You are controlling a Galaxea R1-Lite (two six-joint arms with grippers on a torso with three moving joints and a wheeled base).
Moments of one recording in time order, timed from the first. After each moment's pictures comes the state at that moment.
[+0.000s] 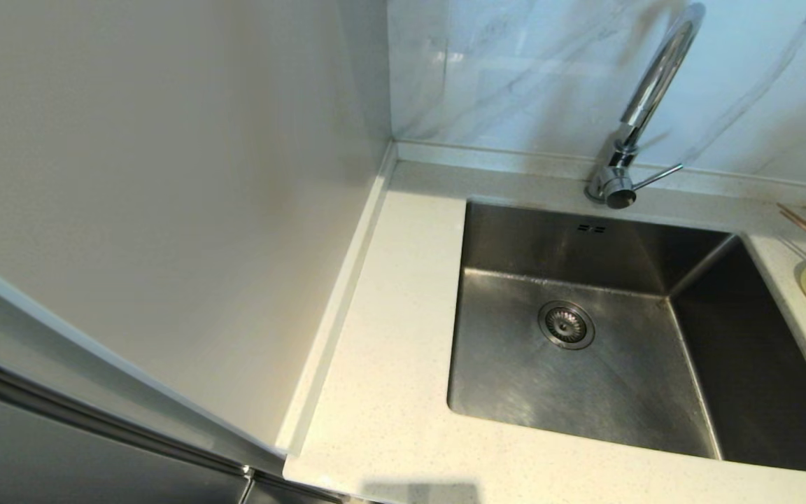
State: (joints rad) left arm 0.00 0.00 0.00 0.00 0.00 0.00; right arm 0.00 0.00 0.00 0.02 -0.03 0.06
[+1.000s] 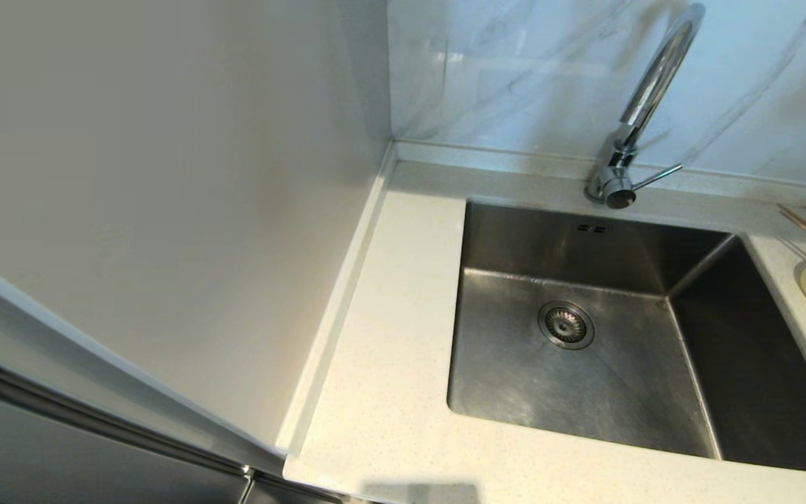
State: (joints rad) left arm 0.00 0.00 0.00 0.00 0.00 0.00; right arm 0.00 0.24 -0.57 0.31 -0.12 0.06
